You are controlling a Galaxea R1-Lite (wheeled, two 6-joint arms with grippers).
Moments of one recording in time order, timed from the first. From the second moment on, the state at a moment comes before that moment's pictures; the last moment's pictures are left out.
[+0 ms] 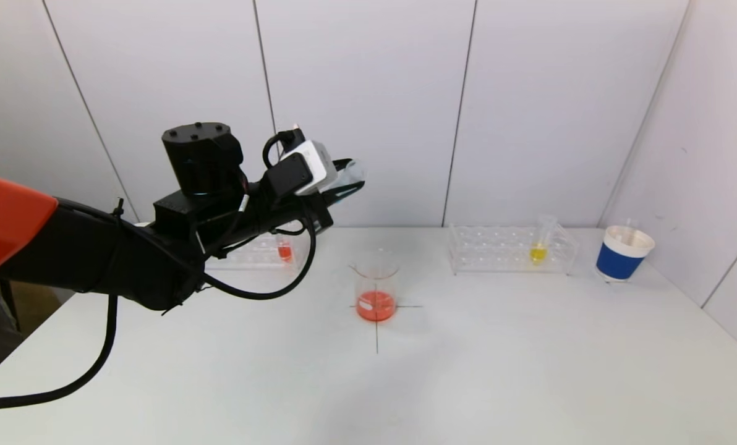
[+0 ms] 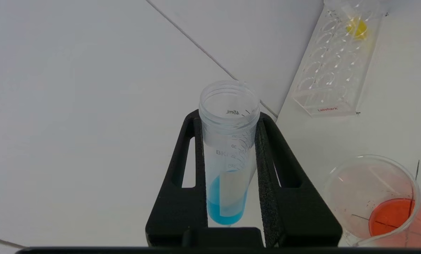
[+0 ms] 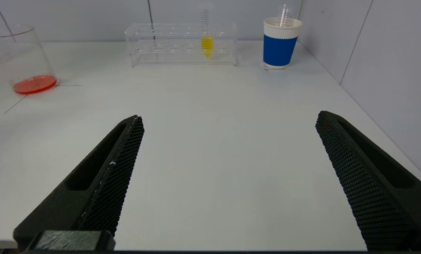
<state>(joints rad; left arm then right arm) -0.44 1.91 -1.07 -0.95 -0.49 0.79 0.00 0.00 0.00 0.00 -0.03 0.02</state>
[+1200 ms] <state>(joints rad) -0.45 1.98 -1.00 -1.15 -0.59 0.98 0.00 0.00 0.00 0.00 -0.03 0.02</state>
